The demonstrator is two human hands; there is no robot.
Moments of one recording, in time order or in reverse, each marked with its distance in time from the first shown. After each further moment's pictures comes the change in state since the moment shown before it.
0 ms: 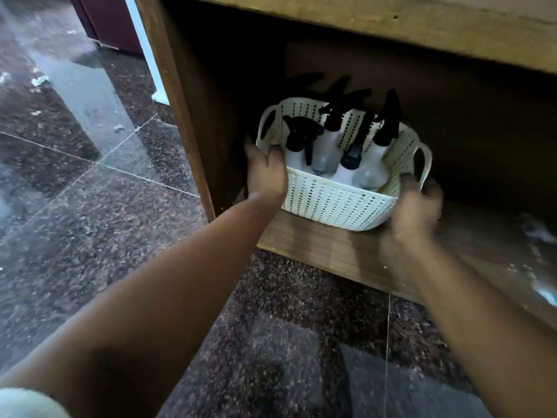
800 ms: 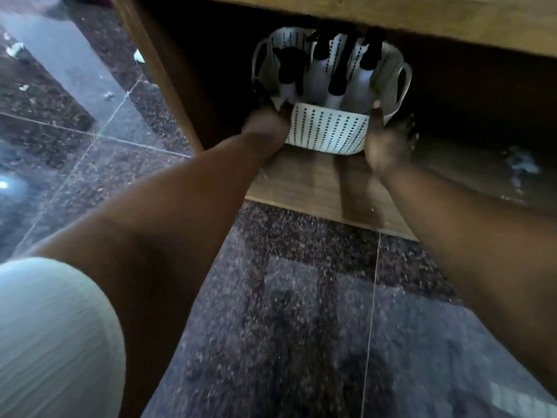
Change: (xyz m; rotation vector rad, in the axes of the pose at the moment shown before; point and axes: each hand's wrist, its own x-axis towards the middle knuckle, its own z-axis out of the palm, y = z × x) left_hand -0.008 0.054 -0.004 0.822 -0.308 -0.019; right_hand 0.014 -0.015 0.013 -0.781 -0.156 0.045
